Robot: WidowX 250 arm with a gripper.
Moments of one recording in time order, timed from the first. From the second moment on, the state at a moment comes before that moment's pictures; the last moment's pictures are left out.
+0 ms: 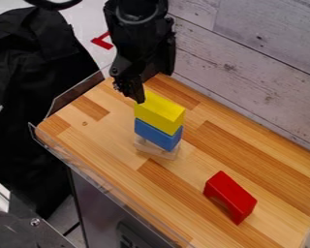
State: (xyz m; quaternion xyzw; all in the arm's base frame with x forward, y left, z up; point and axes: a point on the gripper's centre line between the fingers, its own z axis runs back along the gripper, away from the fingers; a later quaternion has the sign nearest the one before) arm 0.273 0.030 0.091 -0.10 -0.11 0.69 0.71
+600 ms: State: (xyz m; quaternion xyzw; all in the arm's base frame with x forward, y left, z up) arm 0.267 -0.018 0.103 -0.10 -0.13 0.65 0.74
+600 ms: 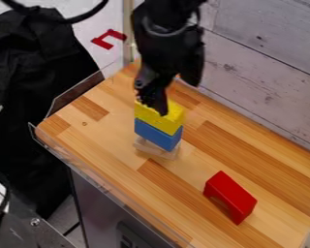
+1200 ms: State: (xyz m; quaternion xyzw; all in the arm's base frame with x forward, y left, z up) arm 0.279 -0.060 0.086 -0.05 -0.10 0.63 0.77
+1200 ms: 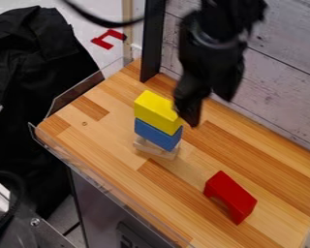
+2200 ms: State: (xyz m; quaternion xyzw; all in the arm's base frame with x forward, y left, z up) arm 0.273 -0.089 0.040 -0.05 -0.05 0.62 0.78
